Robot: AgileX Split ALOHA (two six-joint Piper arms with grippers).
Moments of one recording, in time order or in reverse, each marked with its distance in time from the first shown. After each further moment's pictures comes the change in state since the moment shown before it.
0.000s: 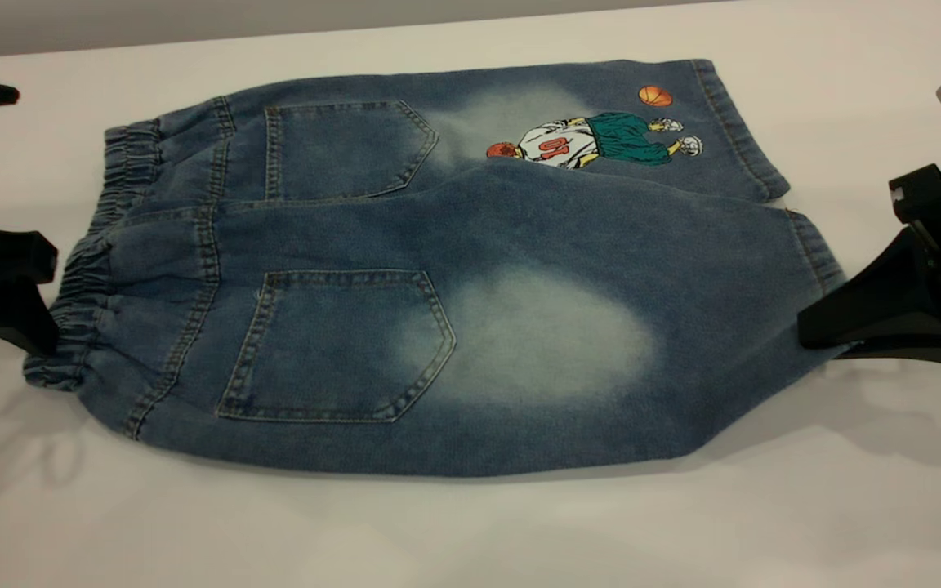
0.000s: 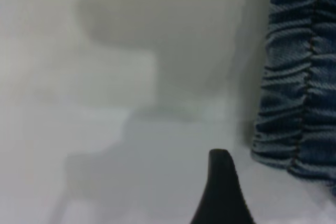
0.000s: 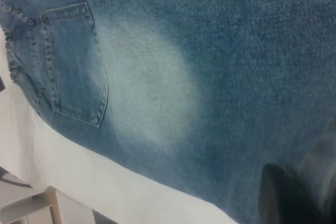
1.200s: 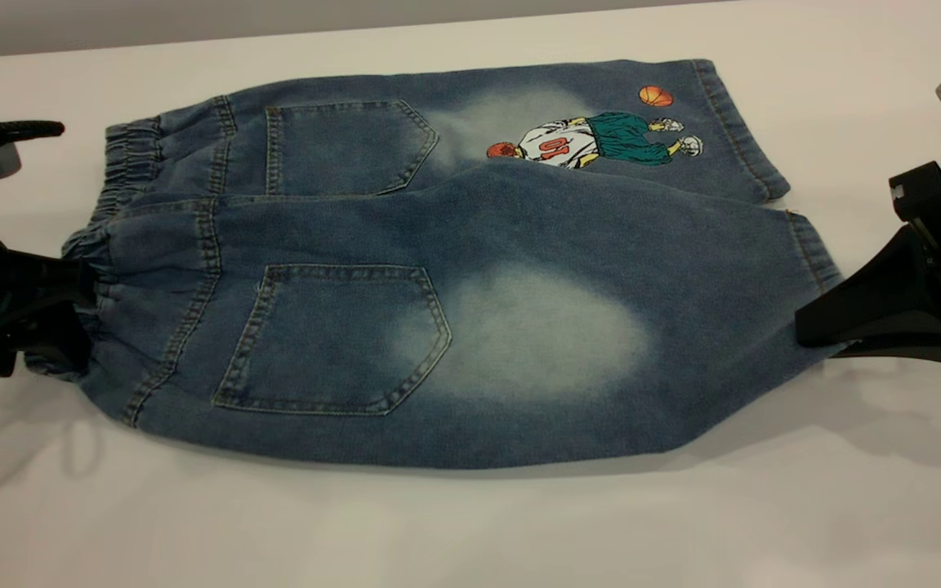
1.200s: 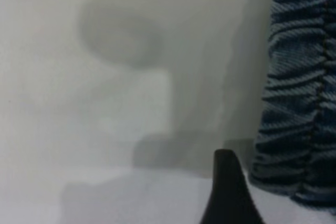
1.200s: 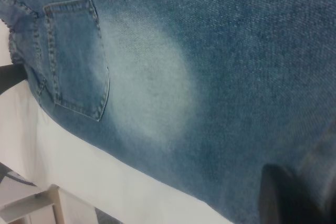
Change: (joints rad) left arm -0.029 0.113 -0.001 -0.002 -0.146 -0.011; right arm 0.000 0.000 0.000 -0.002 0.010 0.001
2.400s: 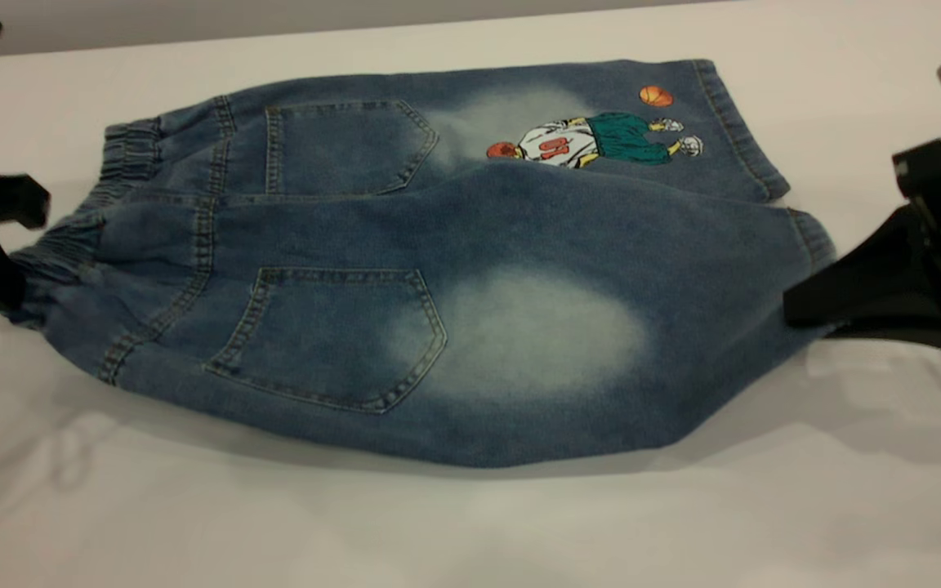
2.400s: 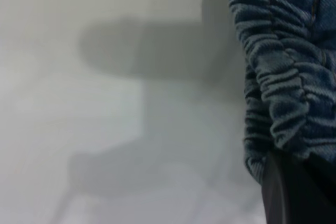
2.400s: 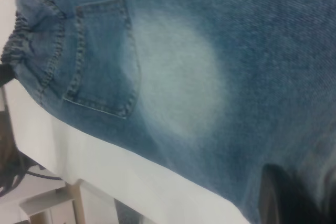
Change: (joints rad) left arm 0.000 -0.248 0.000 -0.001 0.203 0.000; right arm 0.000 -0.016 0.001 0.000 0.070 0.000
